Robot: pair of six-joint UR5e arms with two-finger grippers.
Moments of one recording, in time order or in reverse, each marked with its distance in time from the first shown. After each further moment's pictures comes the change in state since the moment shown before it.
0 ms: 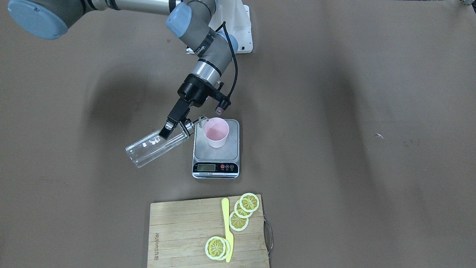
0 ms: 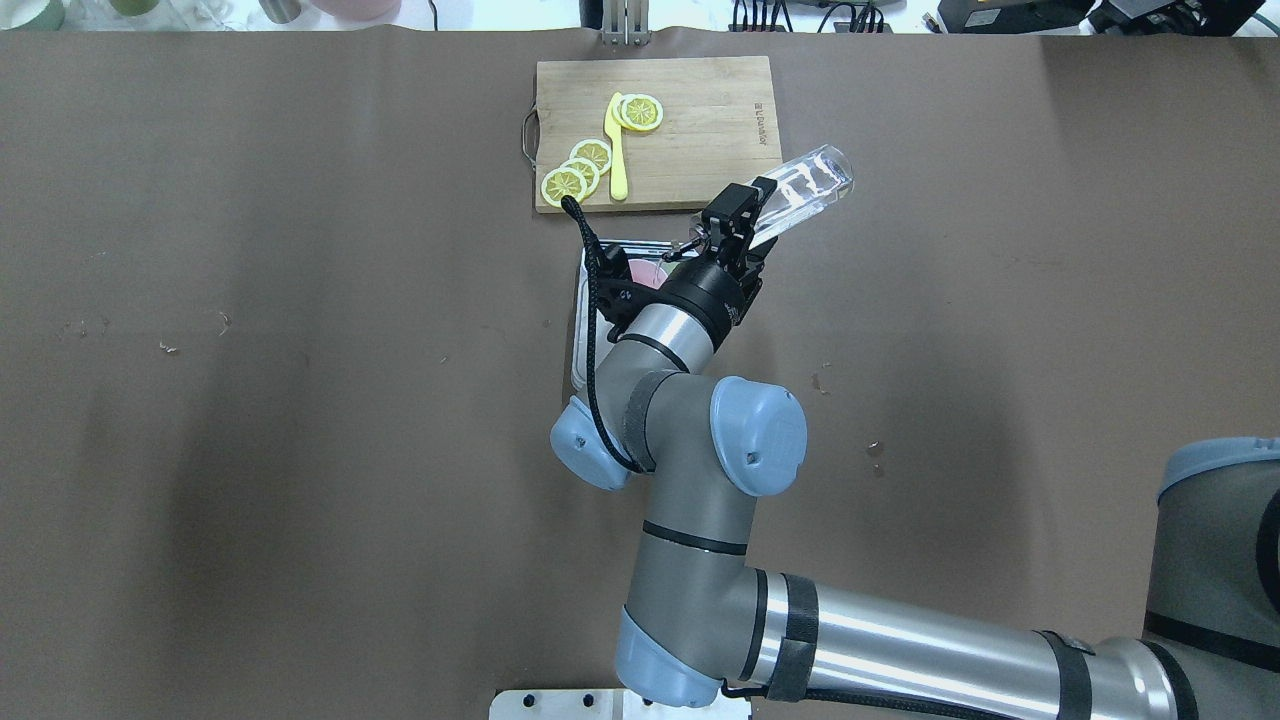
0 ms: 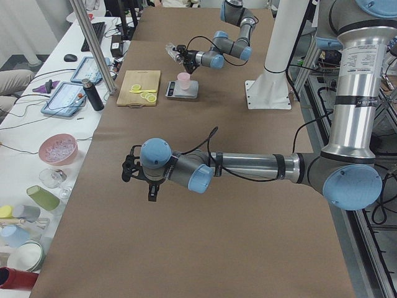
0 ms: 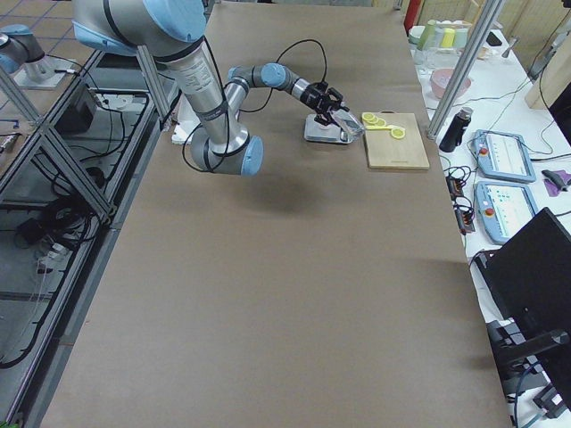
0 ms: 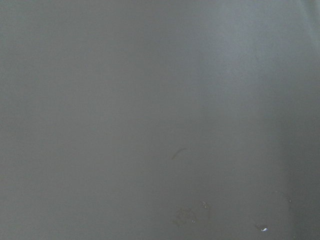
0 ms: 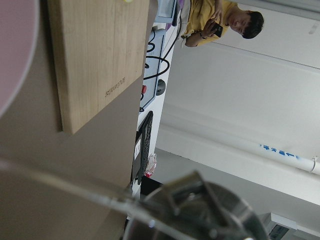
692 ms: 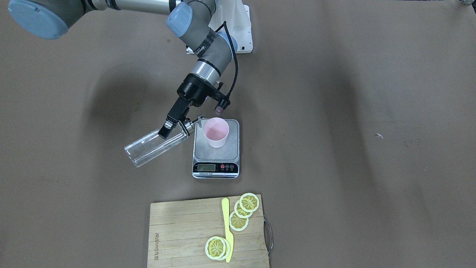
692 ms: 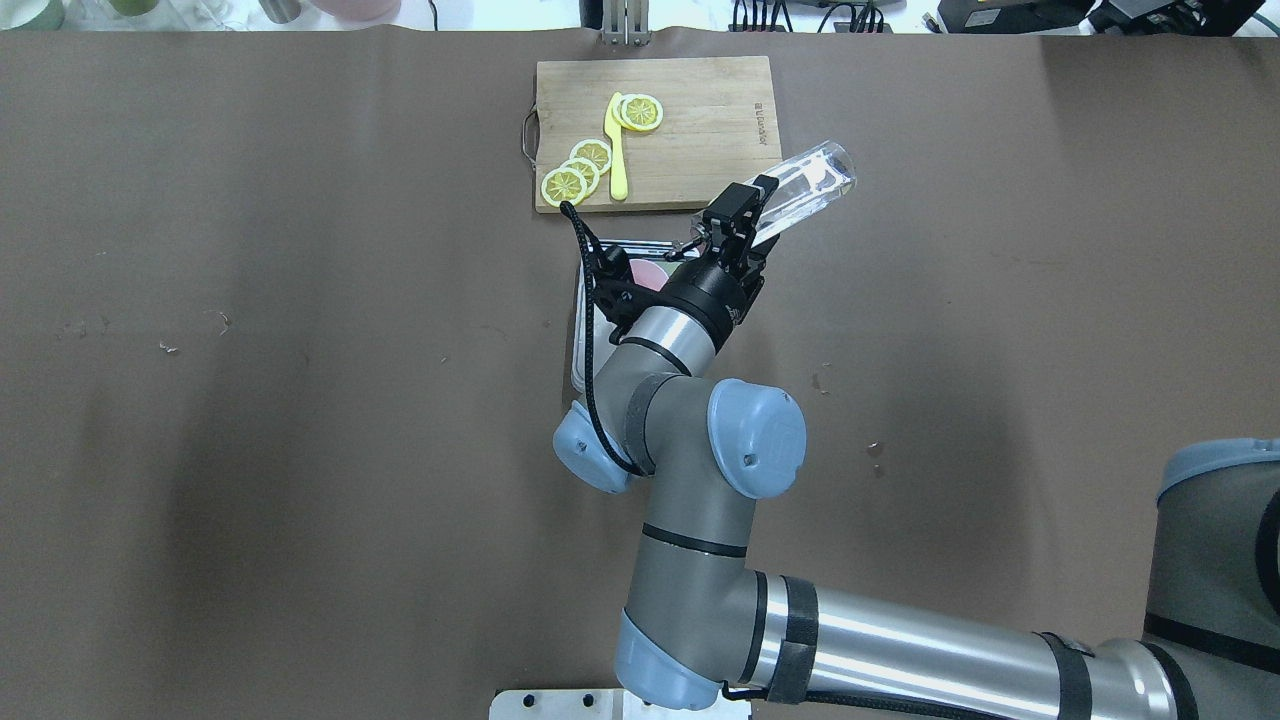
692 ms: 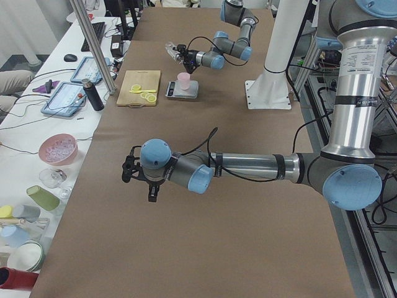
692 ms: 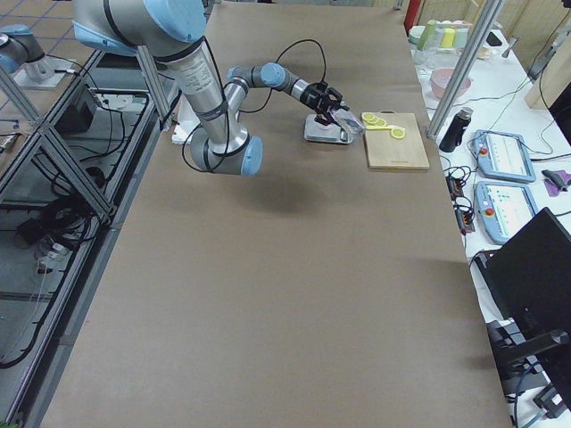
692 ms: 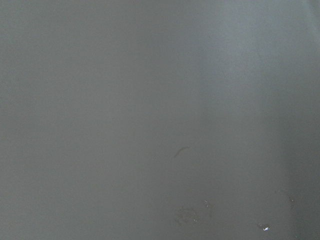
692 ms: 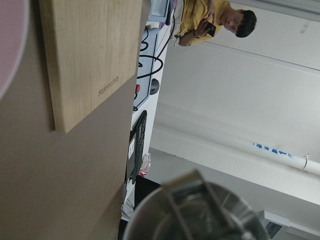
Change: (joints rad) left arm 0.001 0.000 0.003 0.000 0.000 0.000; right arm -0.002 -0.001 0.000 -0.026 -0.022 0.031
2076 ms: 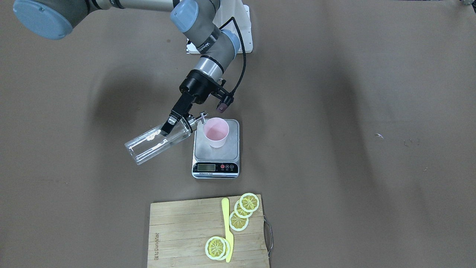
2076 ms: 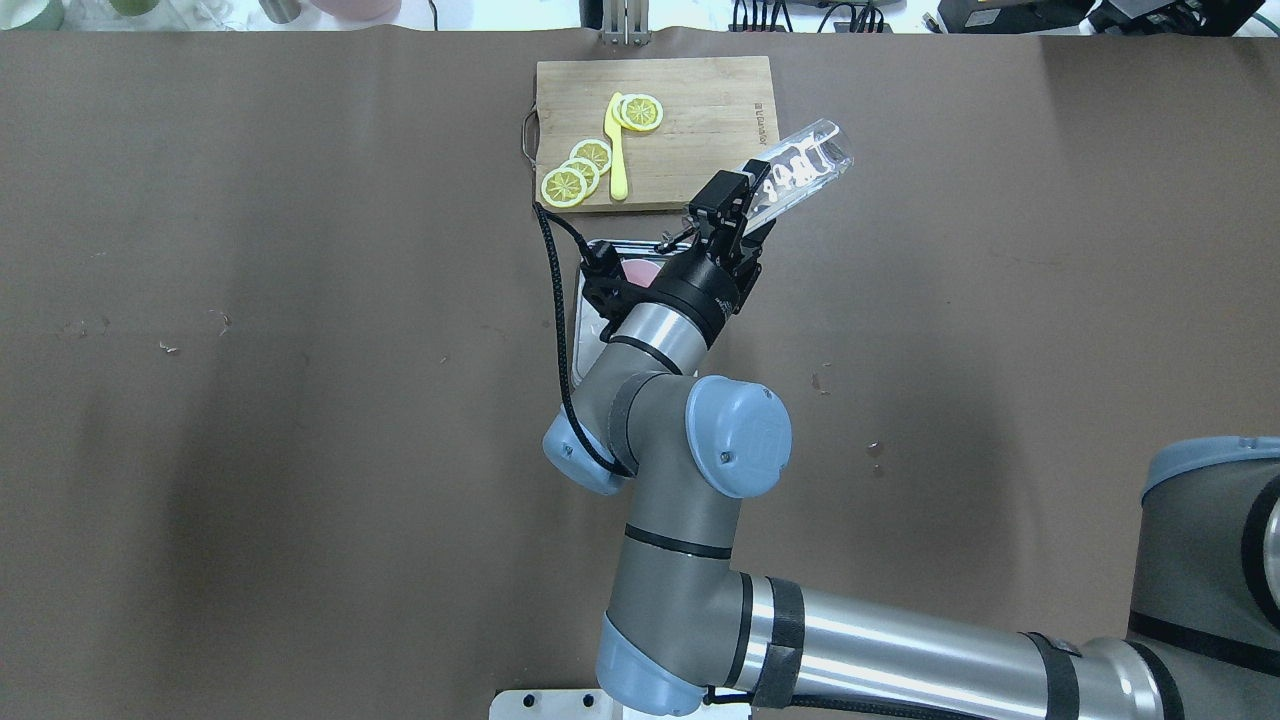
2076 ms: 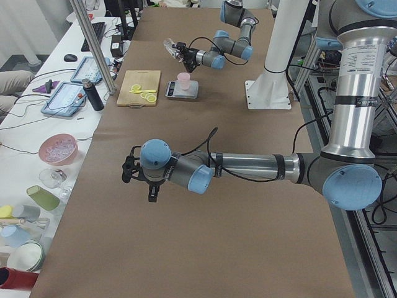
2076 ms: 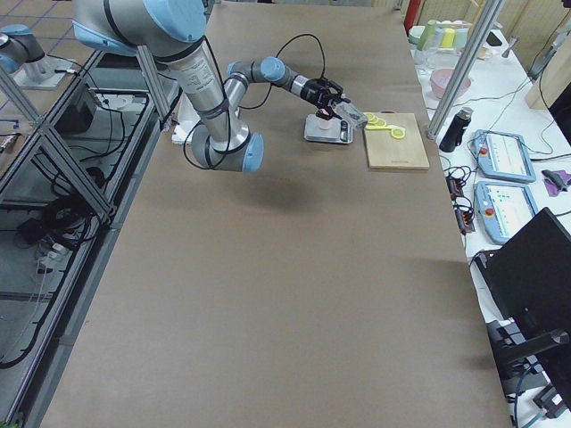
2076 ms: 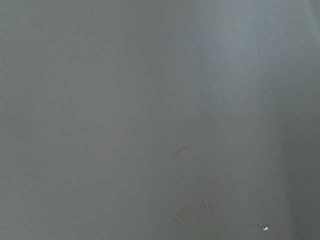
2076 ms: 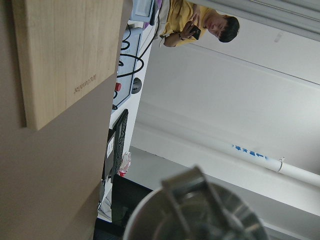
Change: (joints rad) left arm 0.000 0.000 0.001 0.001 -0.002 -0.001; right arm -0.002 0.029 0.001 -0.100 -0.064 0.025
